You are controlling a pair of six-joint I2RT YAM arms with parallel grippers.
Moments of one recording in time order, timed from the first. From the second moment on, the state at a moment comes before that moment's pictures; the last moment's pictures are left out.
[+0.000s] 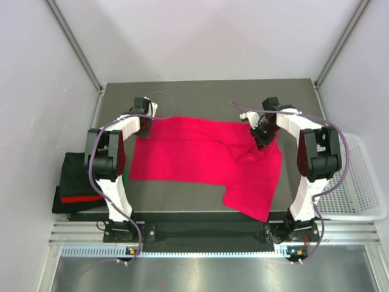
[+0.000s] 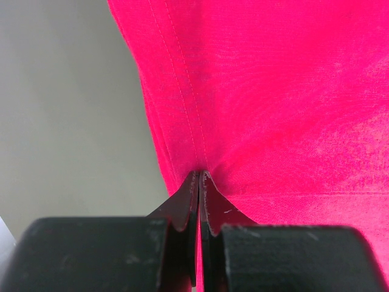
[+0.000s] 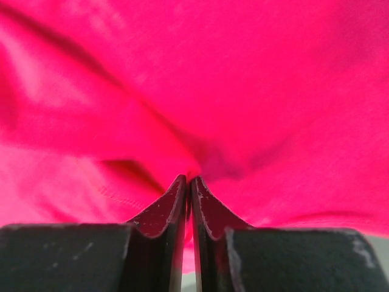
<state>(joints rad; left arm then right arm) -0.10 1.95 1.31 -0.40 -0.19 0.22 0.15 1.92 1.36 -0.82 -0.28 -0.64</state>
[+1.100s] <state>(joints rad) -0.10 1.95 1.31 -0.40 -0.19 0.22 0.19 1.90 1.38 -0.84 -0.26 -0.66</state>
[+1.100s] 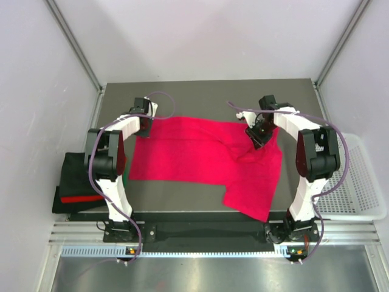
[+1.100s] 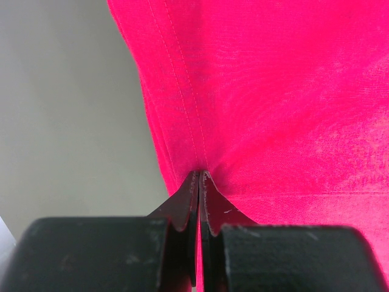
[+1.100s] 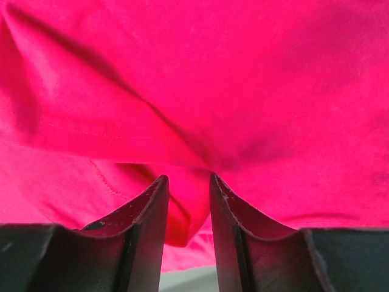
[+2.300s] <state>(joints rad) -0.10 1.95 1.31 -0.39 -0.19 0.23 0.19 1.68 1.30 -0.91 -0.32 -0.71</state>
